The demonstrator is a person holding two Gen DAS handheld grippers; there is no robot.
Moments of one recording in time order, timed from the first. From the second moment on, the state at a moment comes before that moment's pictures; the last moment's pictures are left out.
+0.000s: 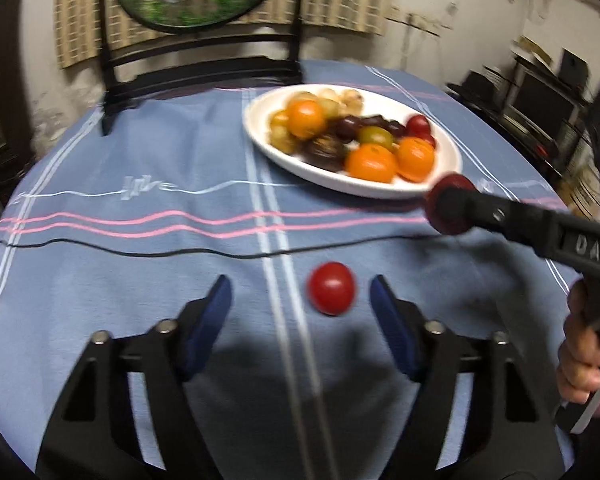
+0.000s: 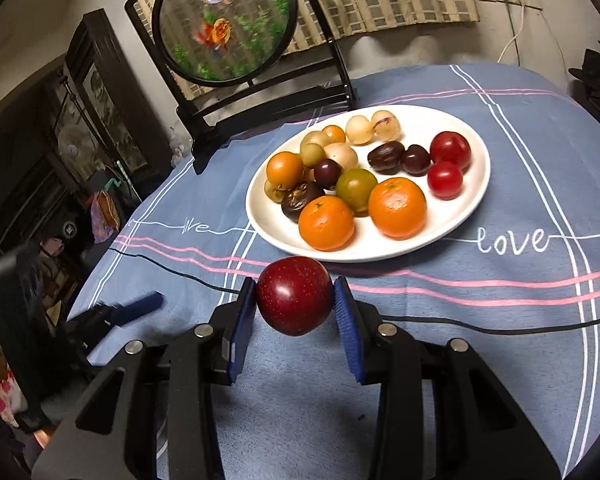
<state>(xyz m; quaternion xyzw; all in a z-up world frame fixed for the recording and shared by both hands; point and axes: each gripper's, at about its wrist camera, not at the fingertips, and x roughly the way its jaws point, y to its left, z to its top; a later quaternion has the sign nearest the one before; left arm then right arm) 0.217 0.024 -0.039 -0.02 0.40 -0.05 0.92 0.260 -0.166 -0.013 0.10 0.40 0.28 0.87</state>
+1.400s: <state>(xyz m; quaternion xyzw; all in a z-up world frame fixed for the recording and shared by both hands) 0.261 0.003 0.004 0.00 0.38 -0.07 0.92 0.257 -0.181 0.029 0.08 0.33 0.28 0.90</state>
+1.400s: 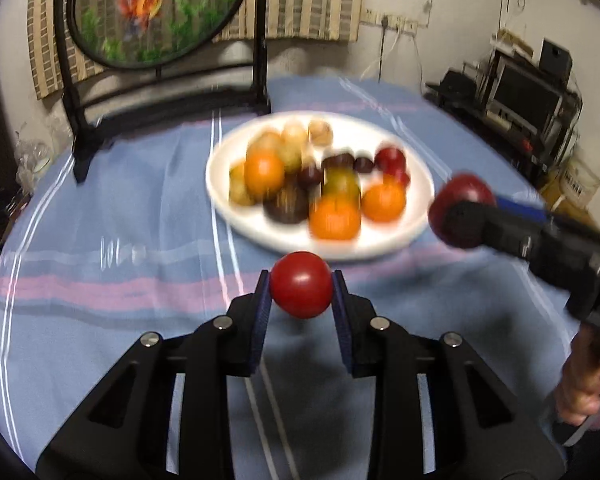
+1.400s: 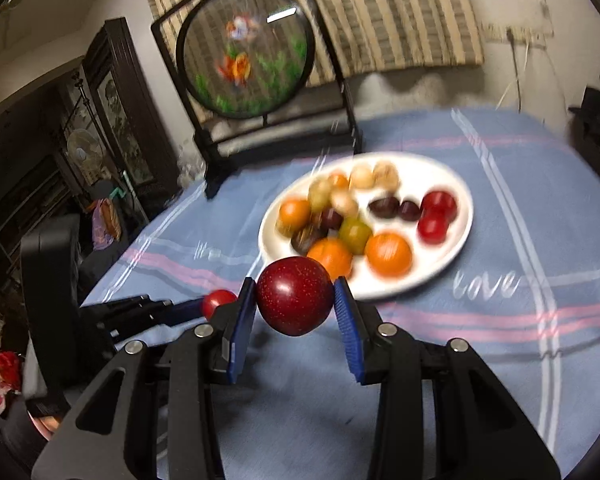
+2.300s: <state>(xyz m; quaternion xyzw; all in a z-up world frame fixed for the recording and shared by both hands) 0.374 -0.002 0.028 0.02 0.35 -0.01 0.94 0.354 -0.189 0.004 0.04 0.33 0.23 0.92</state>
